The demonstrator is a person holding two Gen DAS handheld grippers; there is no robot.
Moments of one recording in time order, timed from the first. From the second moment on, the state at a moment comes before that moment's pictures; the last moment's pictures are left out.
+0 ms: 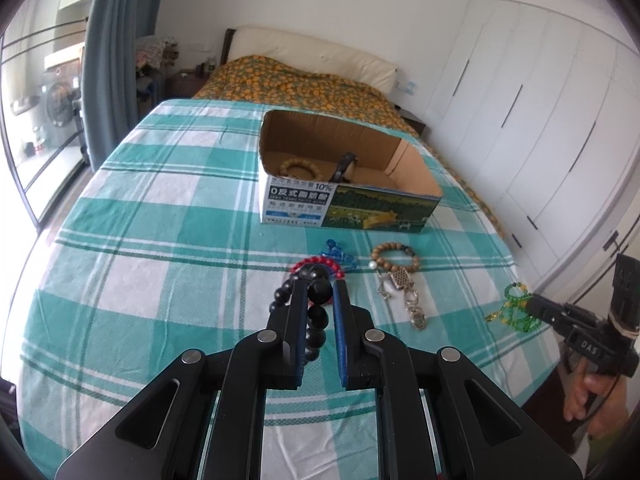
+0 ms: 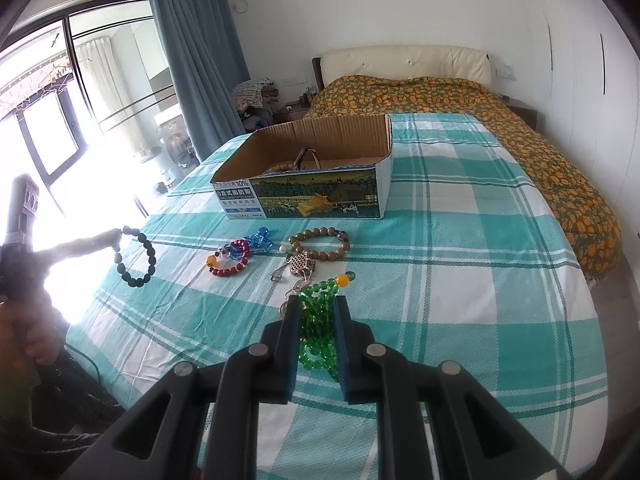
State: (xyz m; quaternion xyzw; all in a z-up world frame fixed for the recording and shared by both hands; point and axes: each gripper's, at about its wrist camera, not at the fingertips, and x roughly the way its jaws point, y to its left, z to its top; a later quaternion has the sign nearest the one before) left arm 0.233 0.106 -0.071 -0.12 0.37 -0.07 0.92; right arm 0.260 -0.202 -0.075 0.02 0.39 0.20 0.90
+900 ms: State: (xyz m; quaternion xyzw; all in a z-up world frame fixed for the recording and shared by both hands) left arm 0.291 0.110 -0.013 -0.13 0.34 -0.10 0.93; right arm 0.321 -0.178 -0.045 0.00 0.38 0.25 0.89
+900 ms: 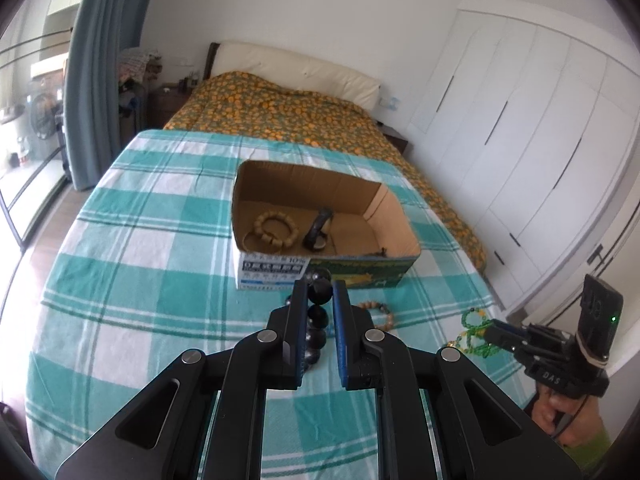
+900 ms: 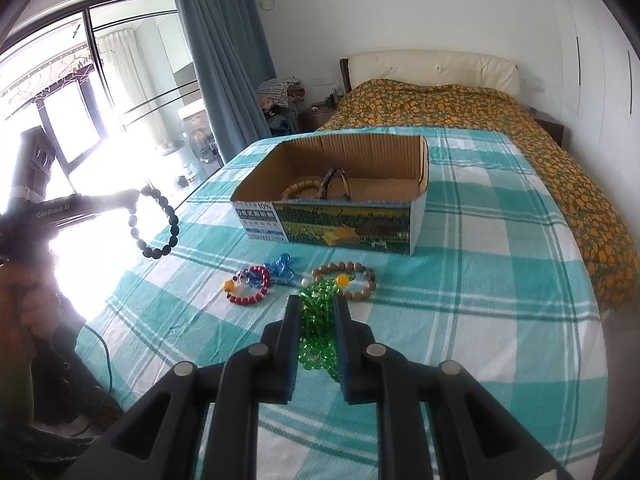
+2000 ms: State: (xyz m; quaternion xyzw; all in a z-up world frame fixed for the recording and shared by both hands) left arm 0.482 0.066 -0.080 -0.08 0.42 -0.07 0.90; right arm 0.582 -0.149 -0.090 0.05 0.41 0.18 0.89
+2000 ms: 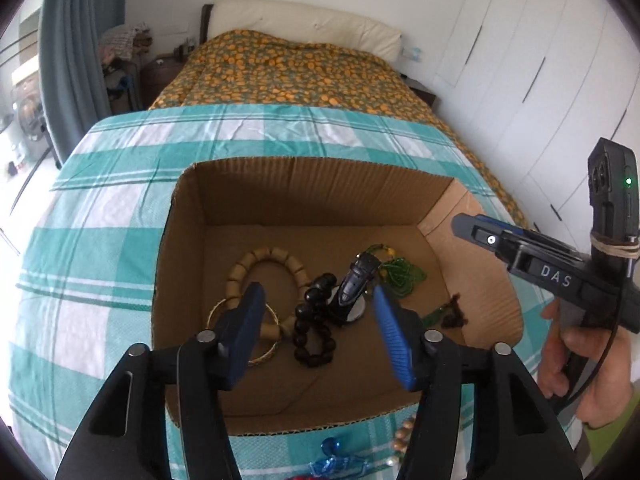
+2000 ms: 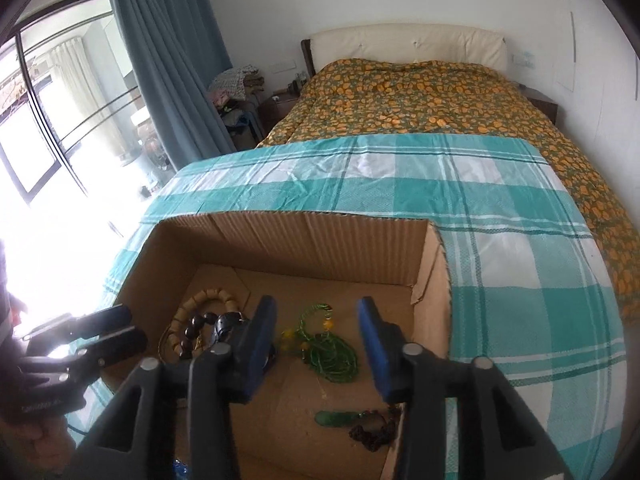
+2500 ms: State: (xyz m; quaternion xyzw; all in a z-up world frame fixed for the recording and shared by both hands) left arm 0.278 0.064 -0.081 0.01 0.44 -0.07 0.90; right arm 0.351 -0.206 -0.109 -0.03 0.43 0.12 0.90
